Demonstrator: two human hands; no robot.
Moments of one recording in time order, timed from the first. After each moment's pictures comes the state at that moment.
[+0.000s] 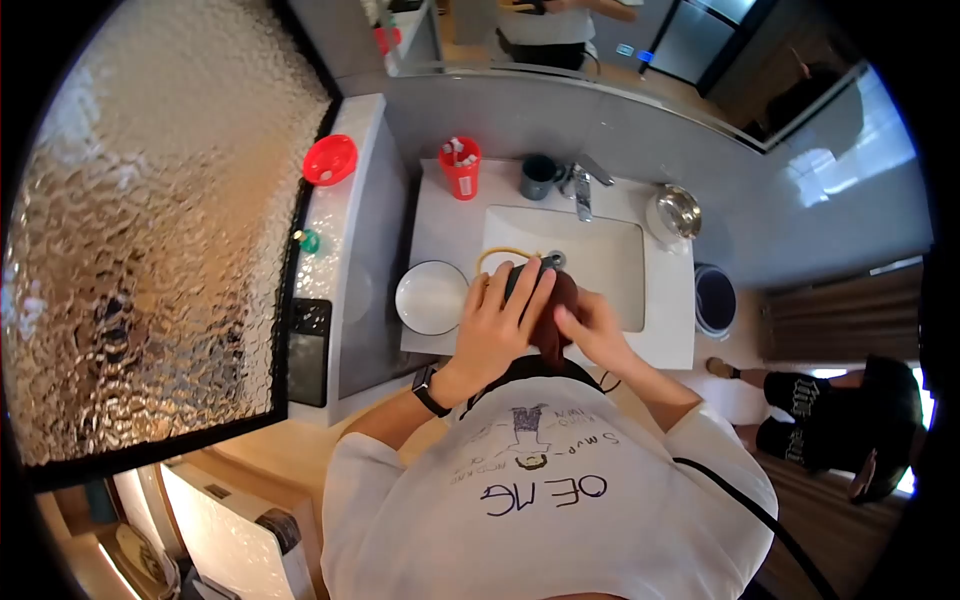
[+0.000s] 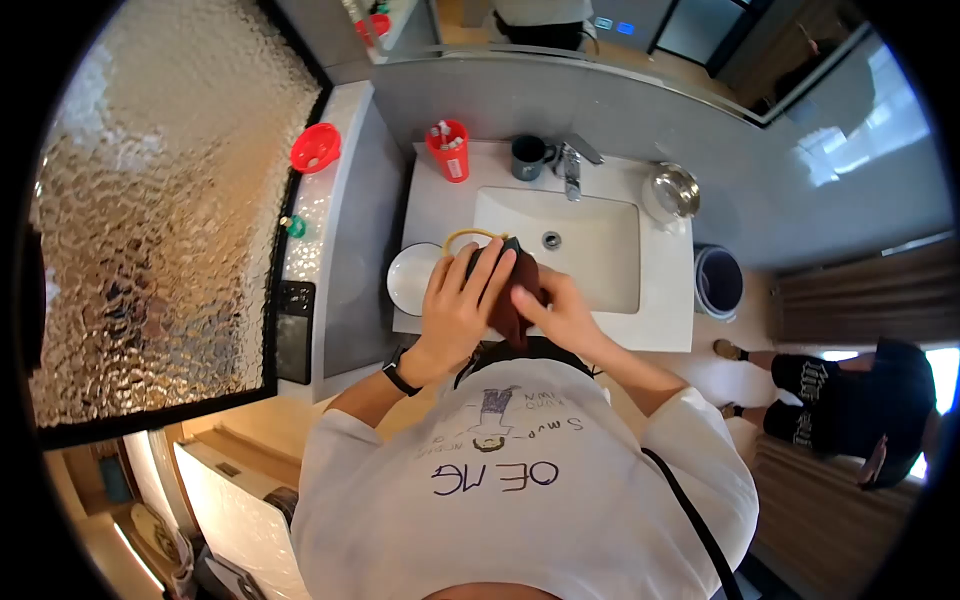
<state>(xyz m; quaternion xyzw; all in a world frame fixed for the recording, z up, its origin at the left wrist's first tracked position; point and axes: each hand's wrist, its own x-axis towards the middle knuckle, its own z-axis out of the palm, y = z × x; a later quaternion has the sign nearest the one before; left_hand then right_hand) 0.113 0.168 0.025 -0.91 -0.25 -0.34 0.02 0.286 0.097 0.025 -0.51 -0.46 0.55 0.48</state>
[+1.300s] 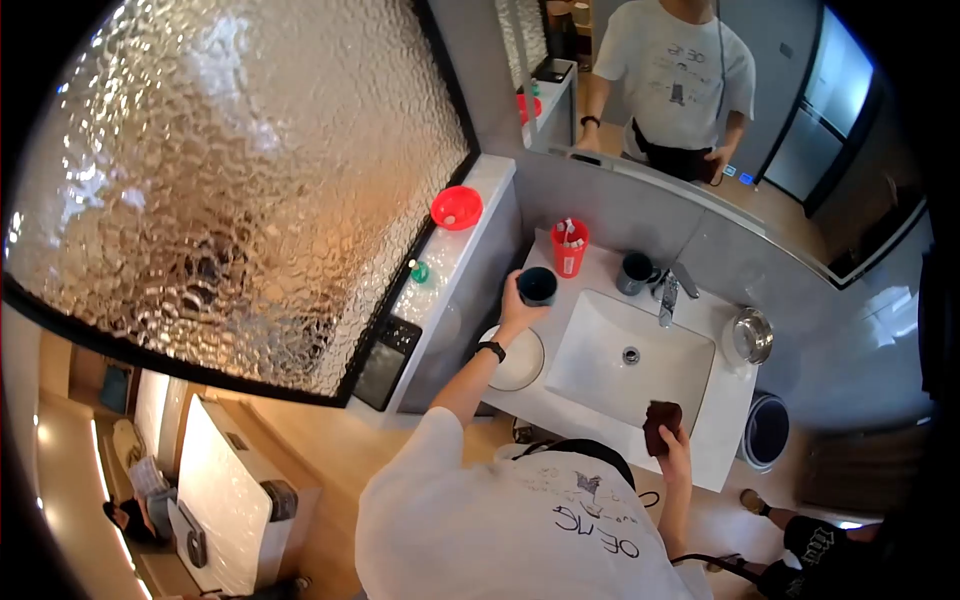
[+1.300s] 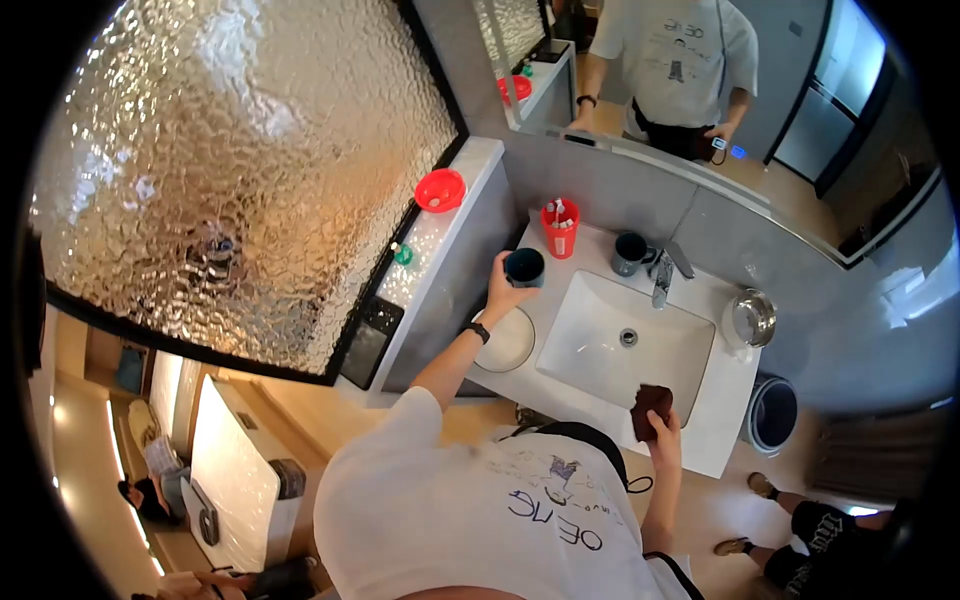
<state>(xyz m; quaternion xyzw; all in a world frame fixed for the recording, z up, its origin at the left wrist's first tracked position) 0.081 0.345 -0.185 -0.67 -0.45 -0.45 -0.38 0.405 0.022 -0.151 -0.52 -0.12 0.61 0.59</state>
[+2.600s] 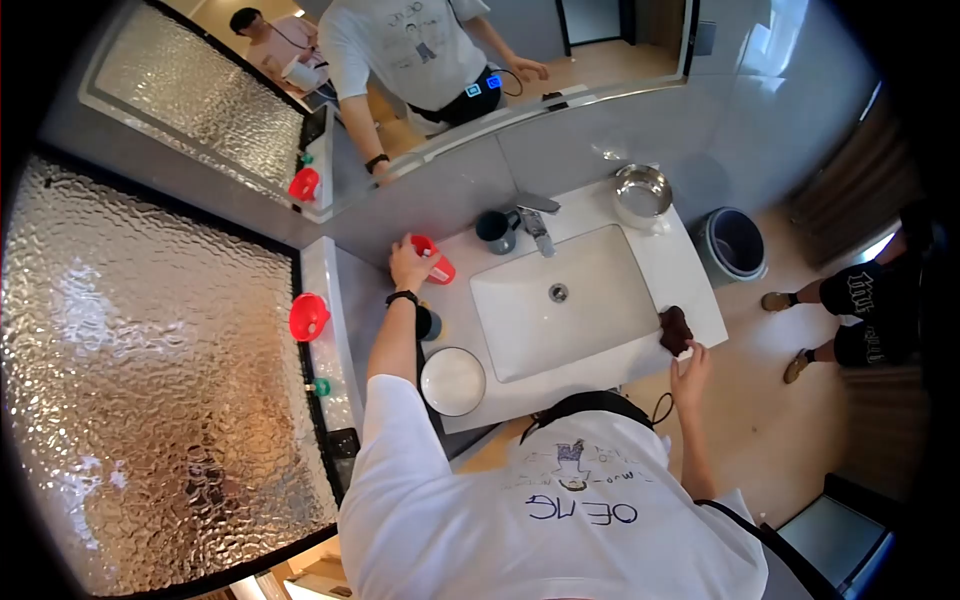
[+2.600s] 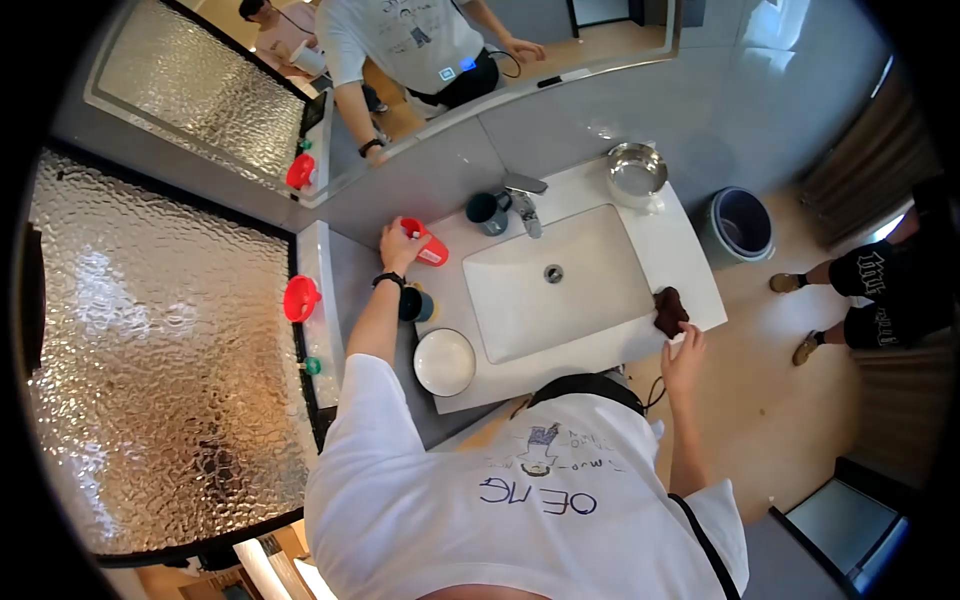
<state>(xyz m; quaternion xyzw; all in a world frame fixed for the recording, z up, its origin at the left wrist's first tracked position) 0.193 0.474 -0.118 -0.83 -0.53 -0.10 -0.12 0.413 -0.086 -0.203 -0.90 -0.29 -0.04 0.33</state>
